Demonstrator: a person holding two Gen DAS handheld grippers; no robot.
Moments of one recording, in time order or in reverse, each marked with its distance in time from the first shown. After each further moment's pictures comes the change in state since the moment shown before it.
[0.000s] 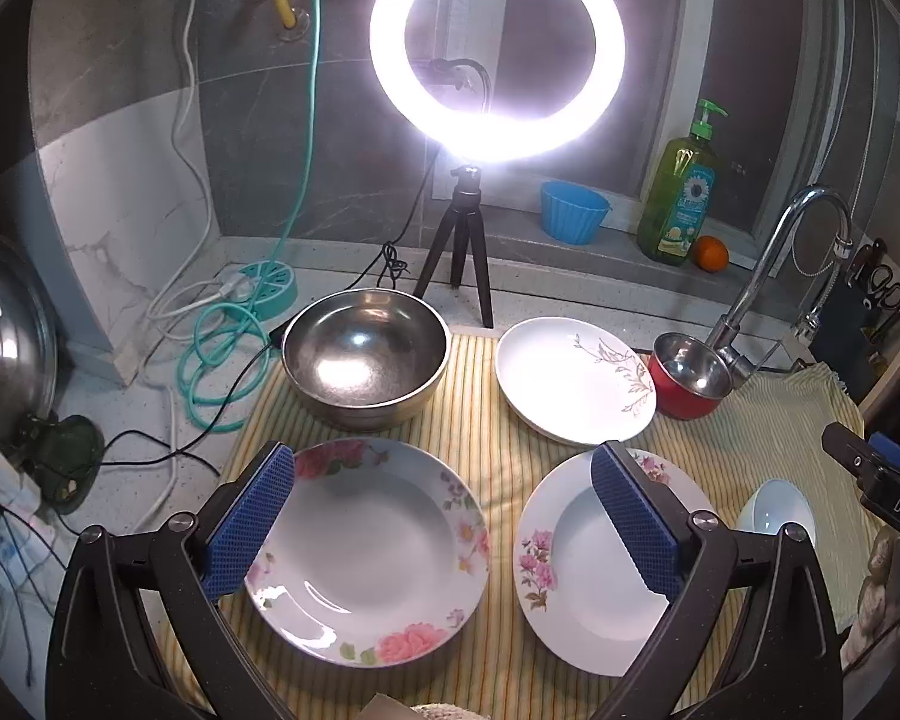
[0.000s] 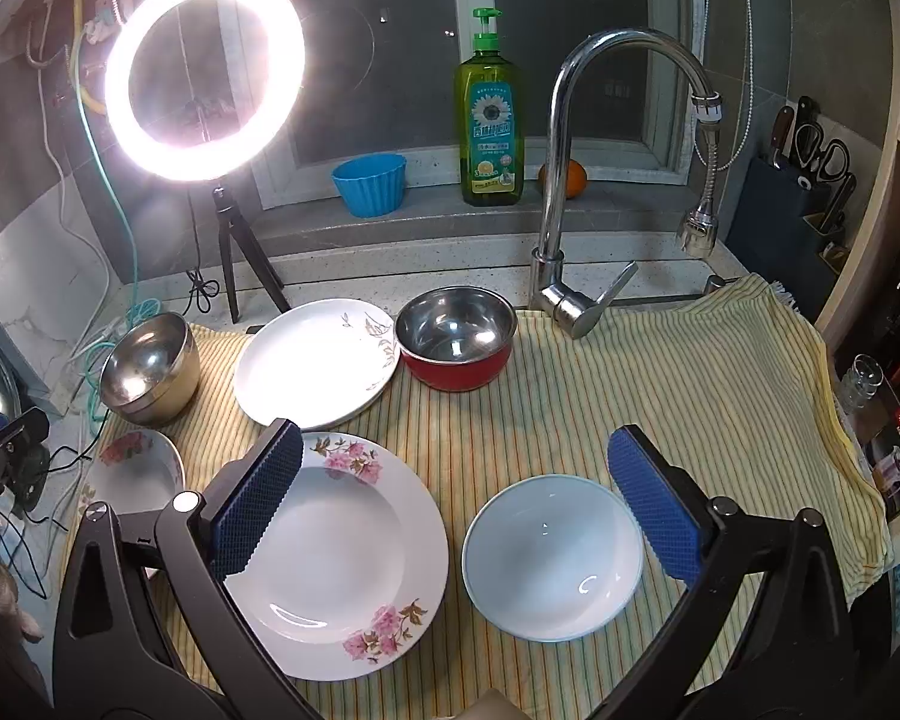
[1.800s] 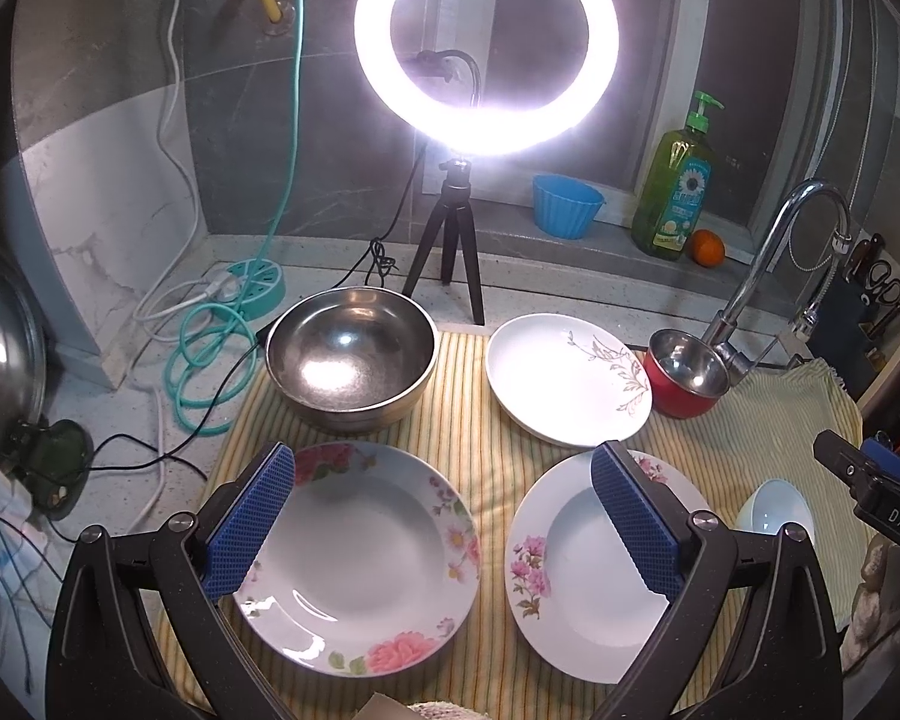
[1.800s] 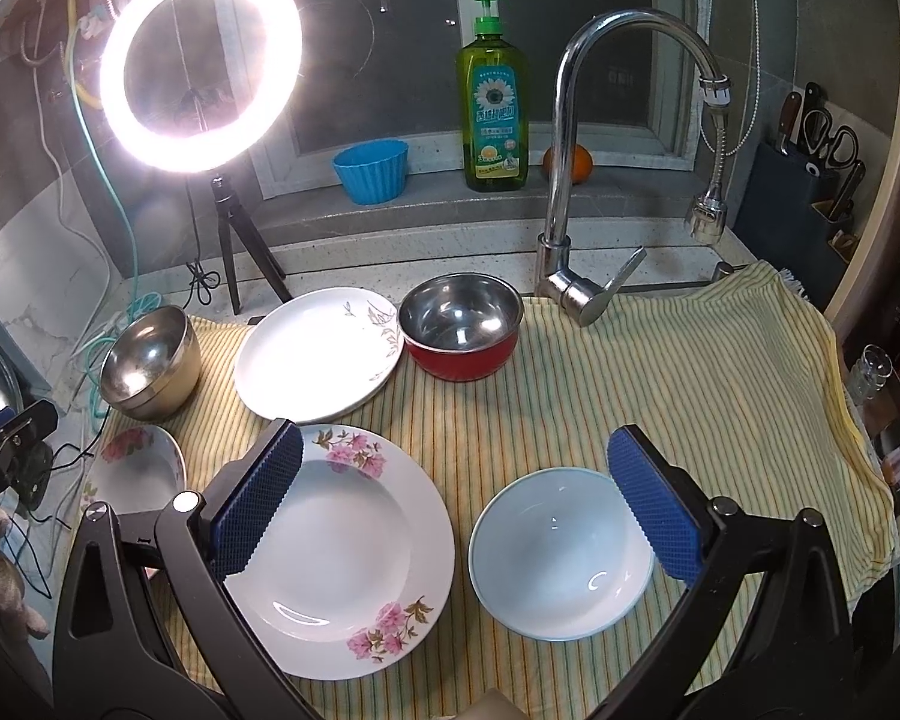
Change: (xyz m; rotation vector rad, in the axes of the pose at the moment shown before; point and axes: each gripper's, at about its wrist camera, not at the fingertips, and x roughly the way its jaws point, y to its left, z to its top) left arm 0.009 -0.008 0.005 0.007 0.015 -0.011; right arm 0.009 -0.002 -0.004 0.011 0.028 0.012
